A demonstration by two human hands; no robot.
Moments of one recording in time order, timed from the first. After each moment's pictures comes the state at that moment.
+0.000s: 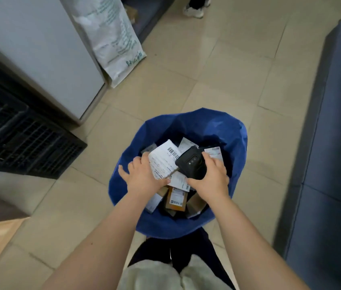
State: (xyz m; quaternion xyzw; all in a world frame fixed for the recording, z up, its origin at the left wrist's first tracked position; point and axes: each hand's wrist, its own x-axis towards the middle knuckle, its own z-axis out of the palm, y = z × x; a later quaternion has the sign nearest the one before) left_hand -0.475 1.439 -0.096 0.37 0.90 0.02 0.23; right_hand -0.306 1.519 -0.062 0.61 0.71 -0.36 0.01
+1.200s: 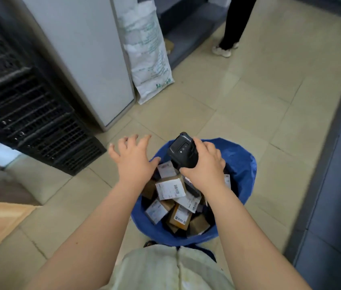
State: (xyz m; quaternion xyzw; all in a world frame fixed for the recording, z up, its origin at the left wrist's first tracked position) left_hand -0.533 1.422 0.019 0.35 0.93 0.09 0.05; right_hand -0.384 1.528 0.048 0.47 0.84 -0.27 -0.01
